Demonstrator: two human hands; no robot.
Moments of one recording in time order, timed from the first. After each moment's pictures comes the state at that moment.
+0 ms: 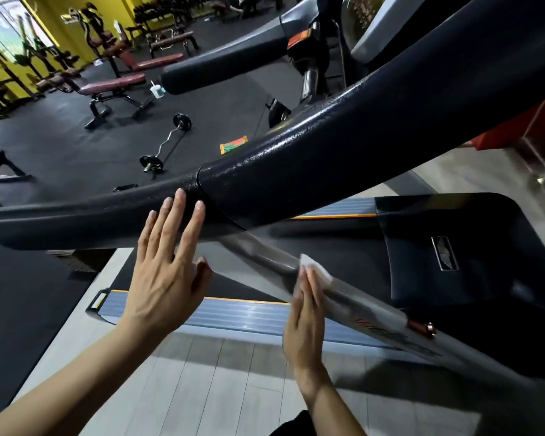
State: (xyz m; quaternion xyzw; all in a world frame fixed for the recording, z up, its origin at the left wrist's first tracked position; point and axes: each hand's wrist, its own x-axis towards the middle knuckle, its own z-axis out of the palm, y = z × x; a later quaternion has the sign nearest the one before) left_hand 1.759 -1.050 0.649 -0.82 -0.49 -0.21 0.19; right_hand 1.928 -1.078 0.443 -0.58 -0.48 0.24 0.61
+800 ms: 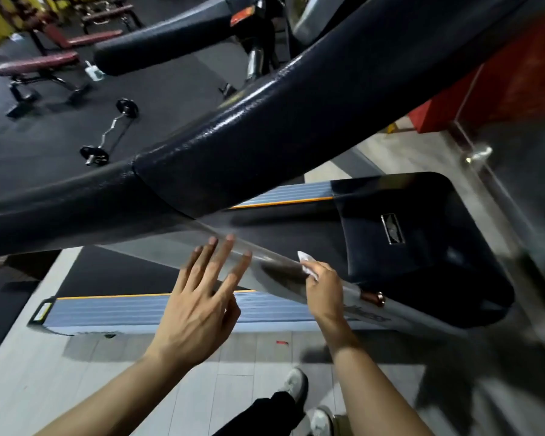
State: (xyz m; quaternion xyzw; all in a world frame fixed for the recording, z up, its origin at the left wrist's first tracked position) left_hand 1.827 -1.083 0.576 -0.90 -0.42 -0.11 0.11; right_hand 2.051 -1.052 0.402 -0.73 -0.45 0.25 0.45
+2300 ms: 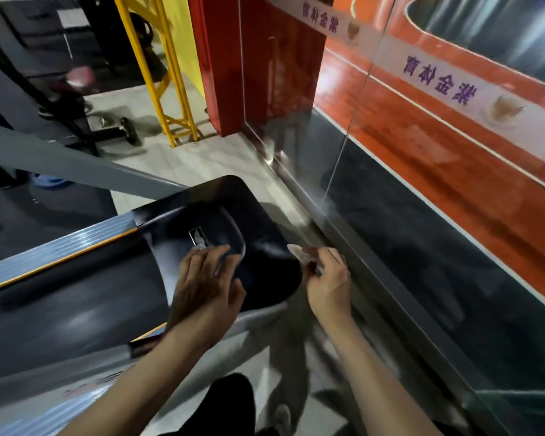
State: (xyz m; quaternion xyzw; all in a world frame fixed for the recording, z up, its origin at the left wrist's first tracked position) left_hand 2.327 -1.139 0.544 -0.94 -0.28 -0.20 -0.07; right_hand 2.512 -1.271 0.496 -0.84 -0.31 -0.02 0.45
